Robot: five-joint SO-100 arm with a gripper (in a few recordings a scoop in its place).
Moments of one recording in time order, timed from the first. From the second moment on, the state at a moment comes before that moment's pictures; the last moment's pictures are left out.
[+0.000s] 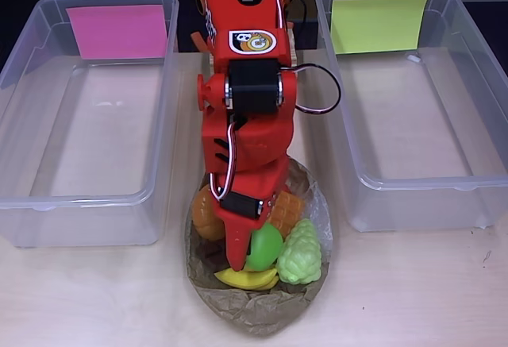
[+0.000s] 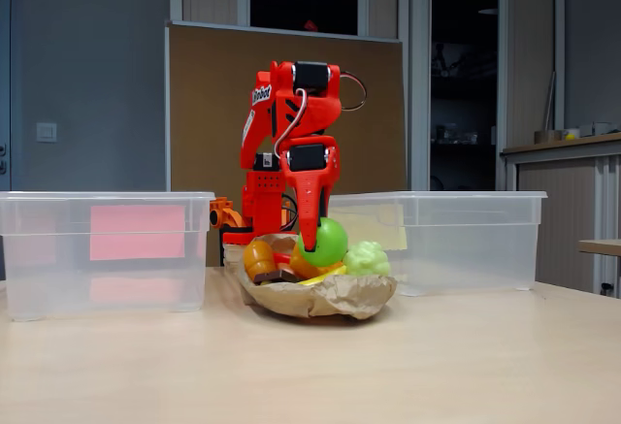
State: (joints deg) arm -4.7 49.2 47.7 83.3 19.7
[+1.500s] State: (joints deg) arm 43.4 116.8 110.1 76.5 -9.3
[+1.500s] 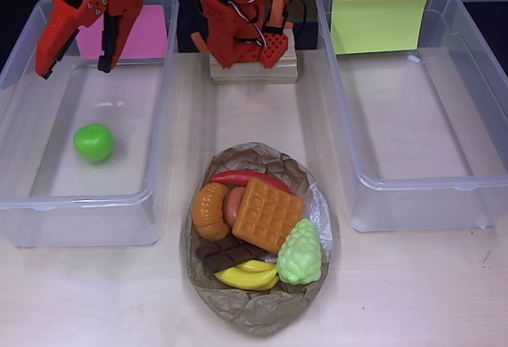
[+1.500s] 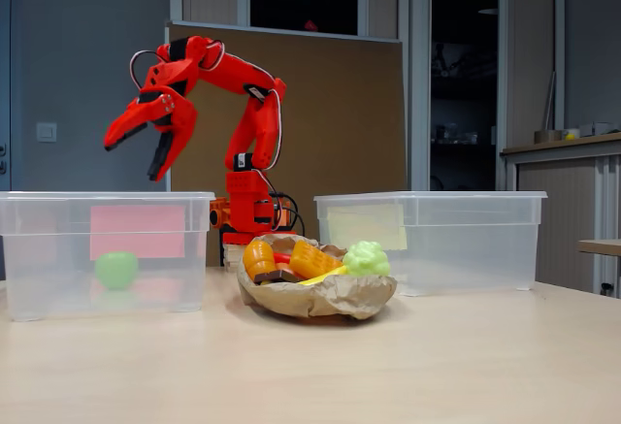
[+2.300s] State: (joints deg) arm -3.4 91.1 91.9 72.9 39.2
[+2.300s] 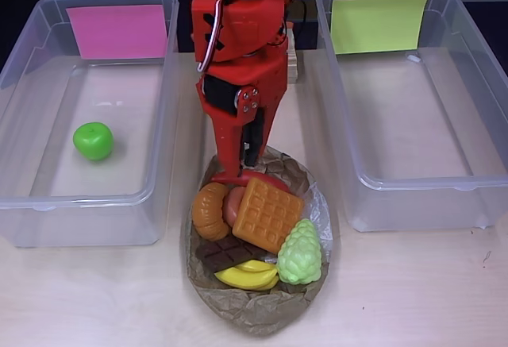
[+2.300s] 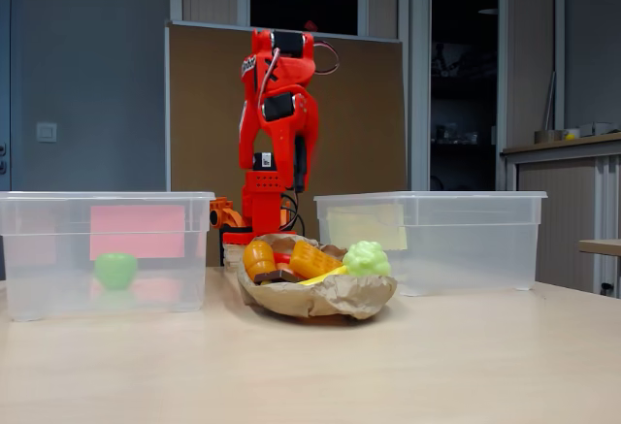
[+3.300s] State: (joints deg) arm -16.7 55.3 57.0 73.4 90.9
